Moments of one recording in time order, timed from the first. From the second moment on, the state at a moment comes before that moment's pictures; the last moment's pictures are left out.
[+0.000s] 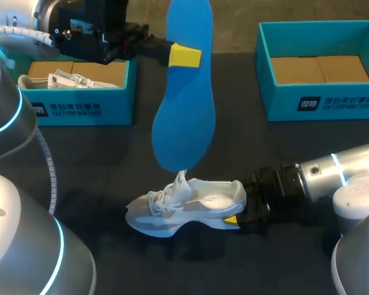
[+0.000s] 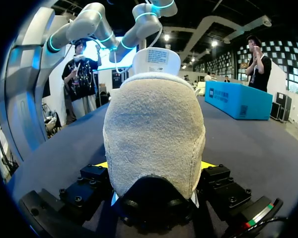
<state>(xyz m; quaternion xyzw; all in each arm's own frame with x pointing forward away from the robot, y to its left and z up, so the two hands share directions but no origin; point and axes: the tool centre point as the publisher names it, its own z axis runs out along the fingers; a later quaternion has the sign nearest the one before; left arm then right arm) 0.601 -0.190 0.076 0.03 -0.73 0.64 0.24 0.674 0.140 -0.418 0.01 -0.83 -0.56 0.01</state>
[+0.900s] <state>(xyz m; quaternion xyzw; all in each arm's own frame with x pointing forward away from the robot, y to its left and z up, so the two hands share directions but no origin) 0.600 -0.179 0.080 0.04 -0.73 0.64 0.23 0.672 0.106 -0.380 0.00 -0.90 -0.44 0.00</state>
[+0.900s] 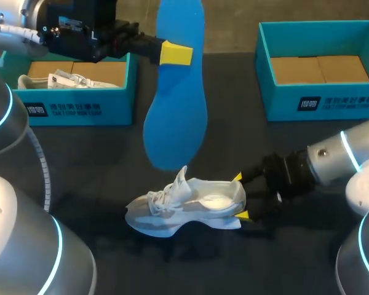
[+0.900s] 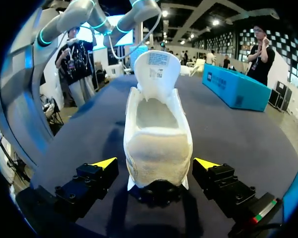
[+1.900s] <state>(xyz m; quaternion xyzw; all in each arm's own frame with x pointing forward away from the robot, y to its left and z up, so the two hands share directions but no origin) 0.594 -0.179 0.097 0.05 -0.73 0.65 0.22 0.665 0.112 -0.343 -0.02 -0.96 -0.26 0.00</state>
